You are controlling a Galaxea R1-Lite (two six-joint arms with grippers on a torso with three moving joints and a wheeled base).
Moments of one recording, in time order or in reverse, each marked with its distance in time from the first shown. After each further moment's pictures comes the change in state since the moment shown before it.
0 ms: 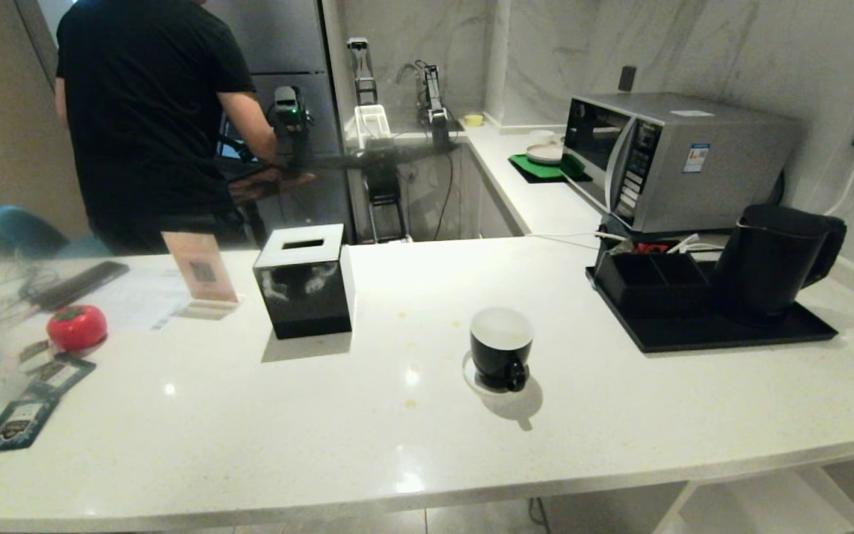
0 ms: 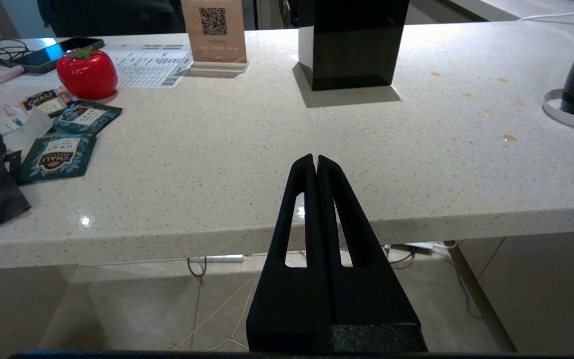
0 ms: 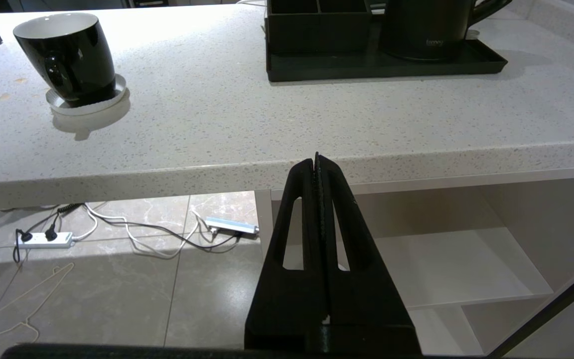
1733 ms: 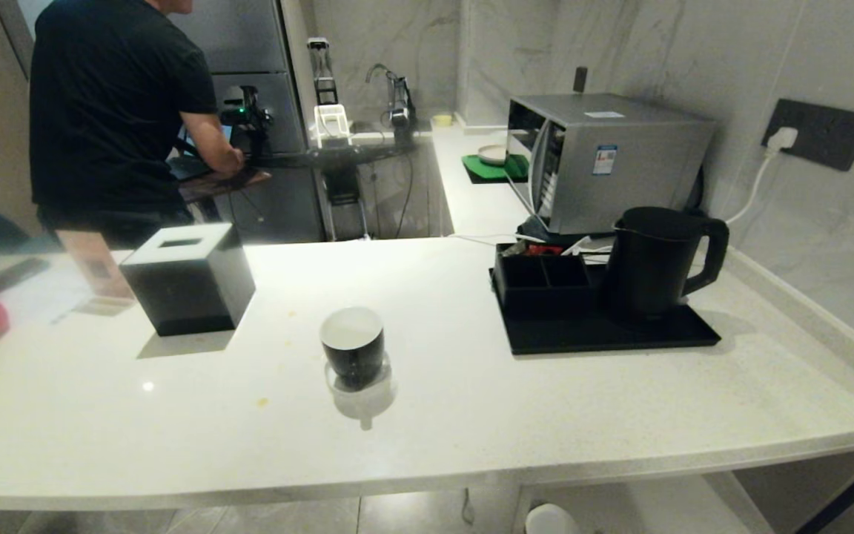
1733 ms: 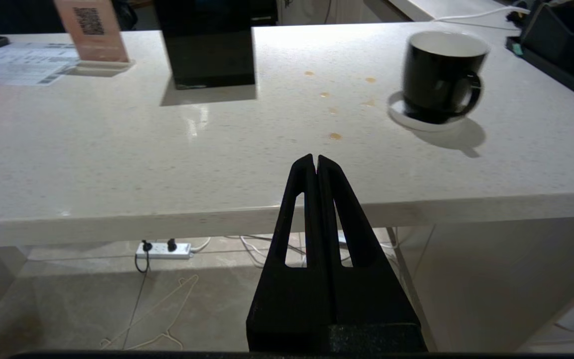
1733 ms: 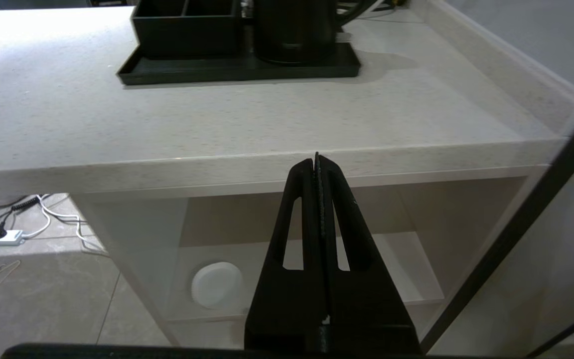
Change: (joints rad) left arm 0.000 0.000 0.000 0.000 0.000 -0.002; right arm 0.000 0.000 0.000 0.000 -0.001 0.000
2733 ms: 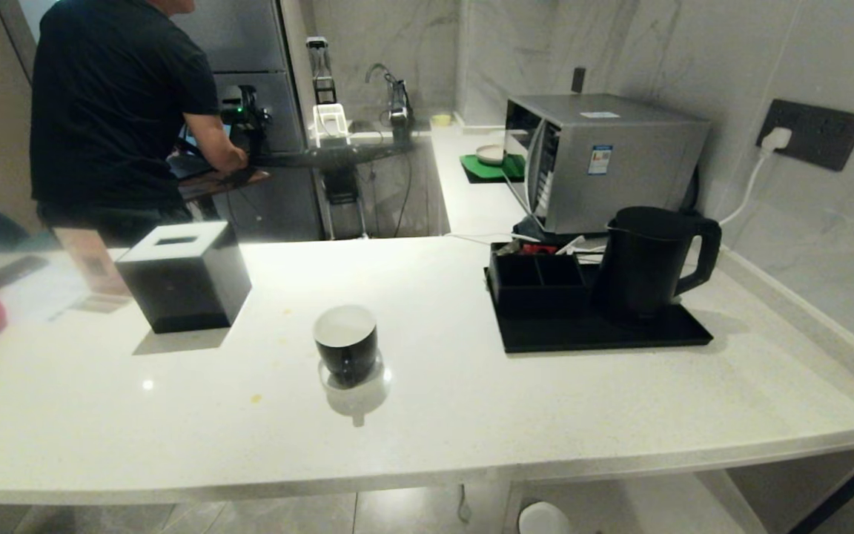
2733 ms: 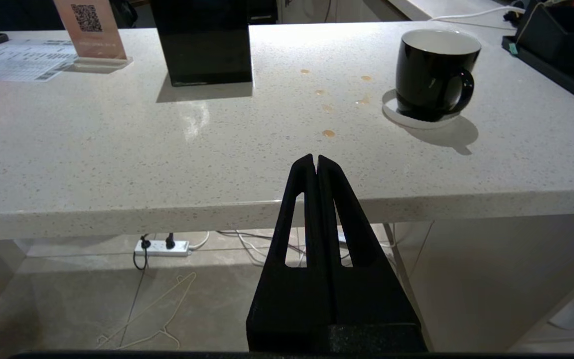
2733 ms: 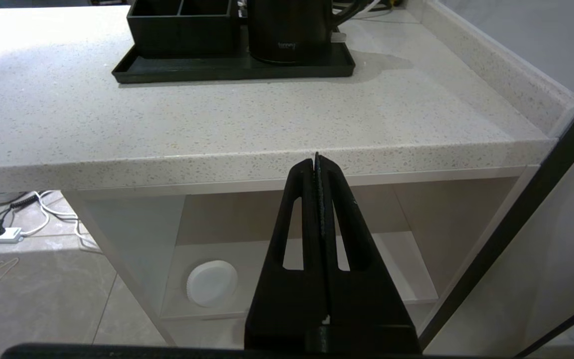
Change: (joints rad) left arm 0.000 0.000 0.000 0.000 0.000 0.000; right arm 0.000 0.000 0.000 0.000 0.001 0.000
